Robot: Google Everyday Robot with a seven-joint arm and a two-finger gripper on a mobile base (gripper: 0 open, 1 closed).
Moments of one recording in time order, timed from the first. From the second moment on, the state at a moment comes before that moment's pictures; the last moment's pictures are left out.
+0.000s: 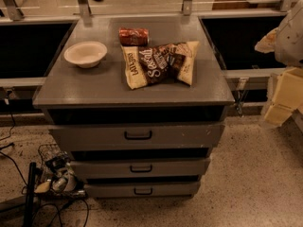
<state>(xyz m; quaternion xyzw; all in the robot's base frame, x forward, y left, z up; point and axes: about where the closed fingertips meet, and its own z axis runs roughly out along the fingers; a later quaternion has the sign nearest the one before) 0.438 -0.217 0.976 -0.60 0.78 -0.03 0.16</state>
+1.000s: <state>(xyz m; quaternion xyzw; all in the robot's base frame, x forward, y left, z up) 0.438 -0.217 0.976 -0.60 0.78 -0.03 0.16</state>
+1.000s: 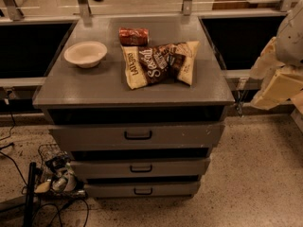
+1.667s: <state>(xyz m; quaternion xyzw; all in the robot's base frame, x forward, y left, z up) 0.437 -0.217 0.974 -0.60 0.78 -0.03 0.16</state>
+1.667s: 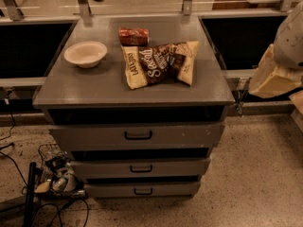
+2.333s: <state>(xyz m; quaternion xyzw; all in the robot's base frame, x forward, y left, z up) 0.415 -0.213 0.918 -0.56 0.81 -0.01 0.16</state>
